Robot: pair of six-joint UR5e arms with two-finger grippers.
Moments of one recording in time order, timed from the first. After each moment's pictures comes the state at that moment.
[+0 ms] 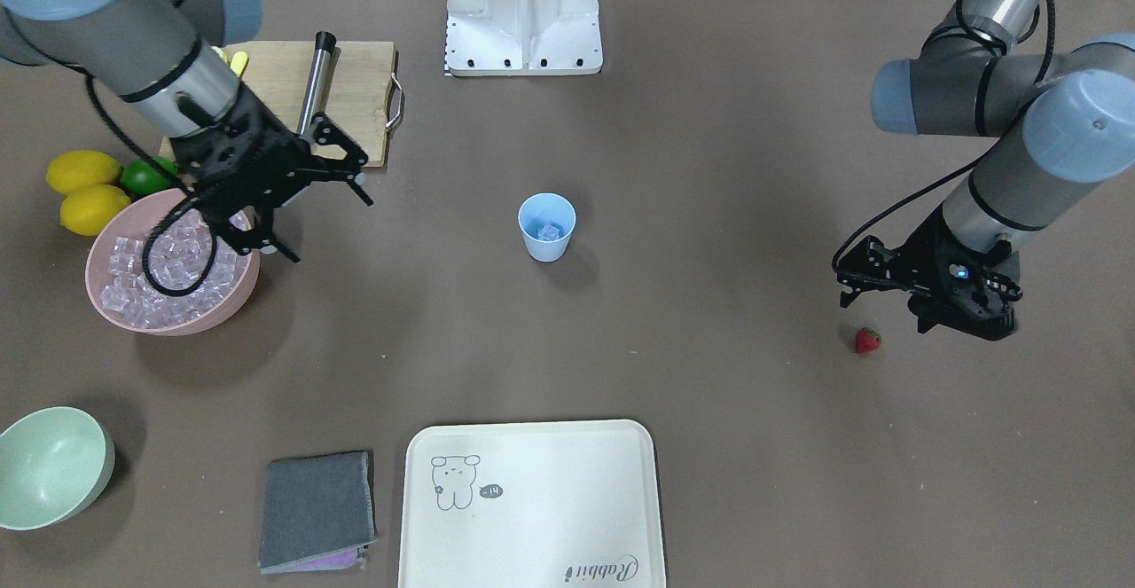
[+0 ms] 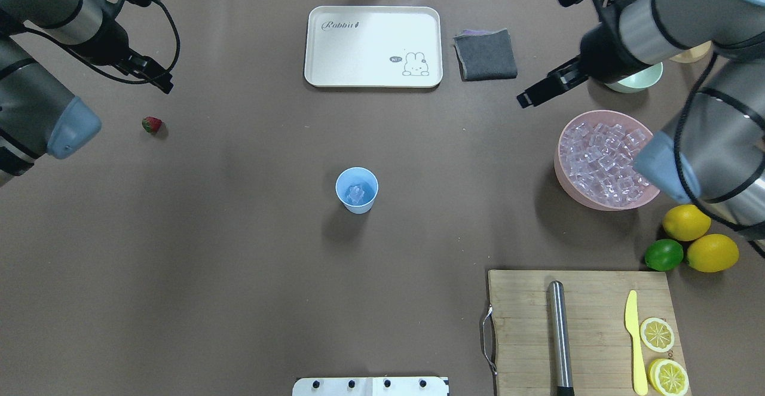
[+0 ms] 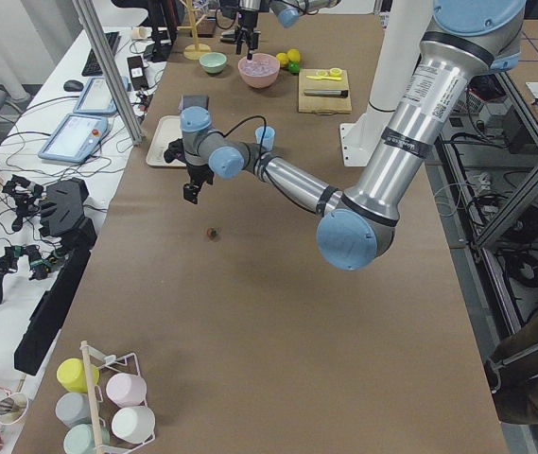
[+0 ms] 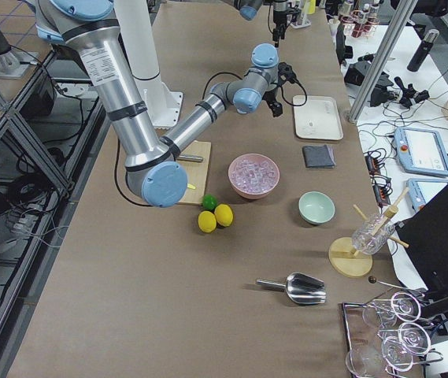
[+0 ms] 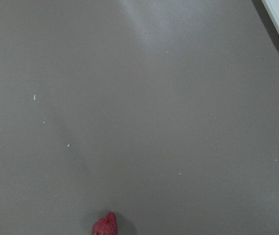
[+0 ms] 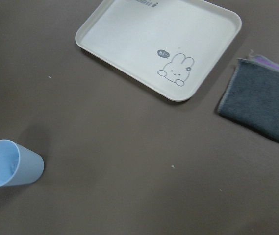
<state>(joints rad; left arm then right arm) -1.04 -2.03 -1.53 -1.80 -2.18 -0.33 0.99 -1.23 1.88 -1.24 2.28 0.46</state>
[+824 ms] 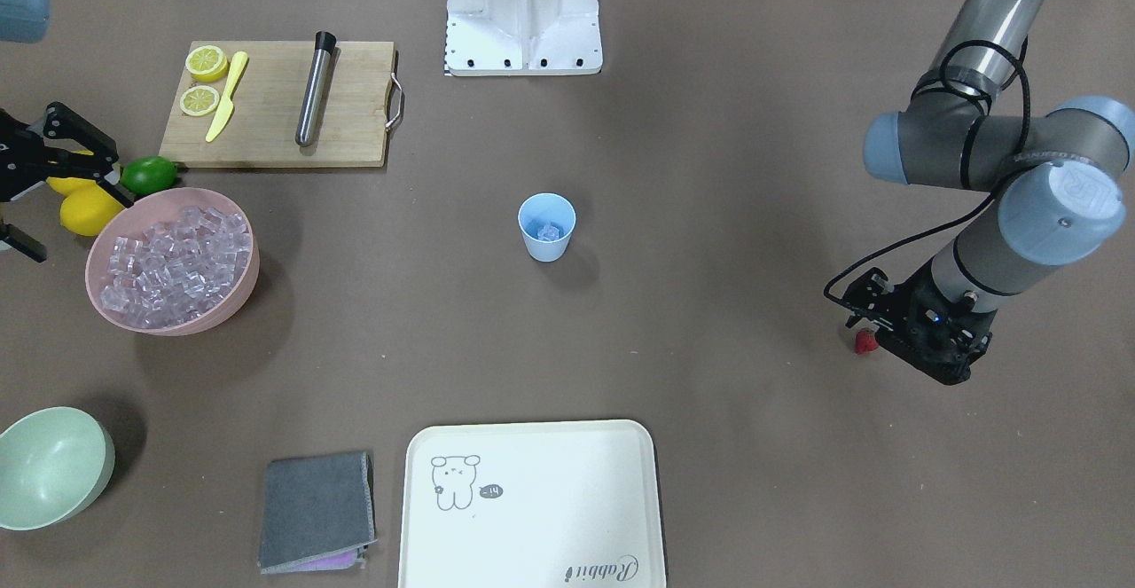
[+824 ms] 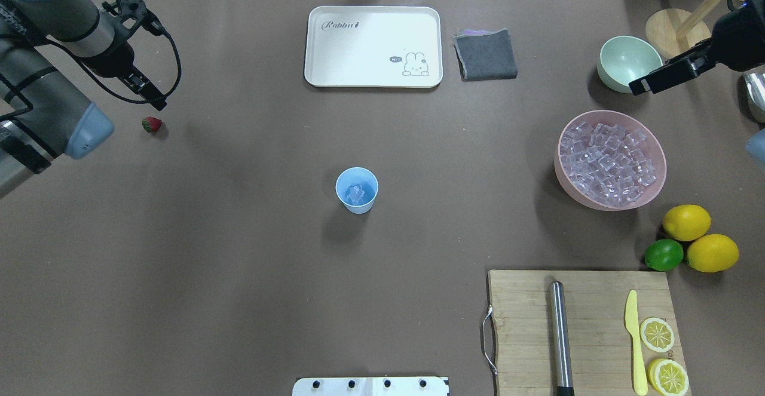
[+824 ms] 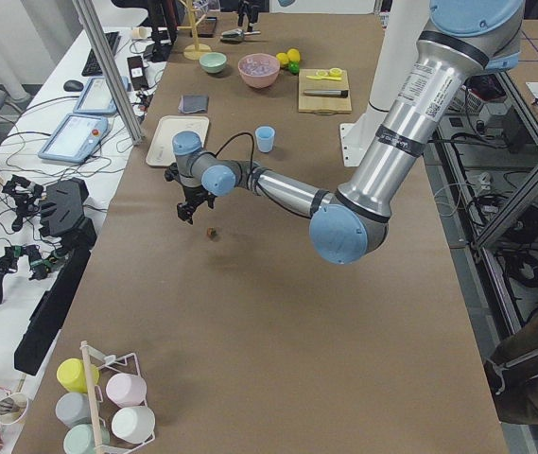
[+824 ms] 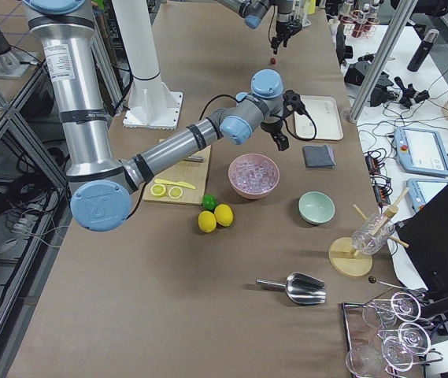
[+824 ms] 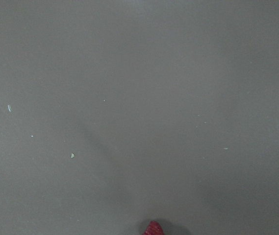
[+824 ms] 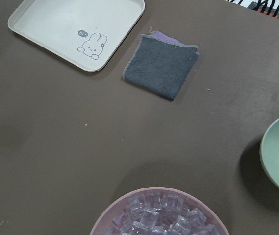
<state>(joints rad) -1.00 -2.05 -1.34 -1.85 -2.15 -0.04 1.19 -1.41 1.91 -1.24 2.36 0.31</state>
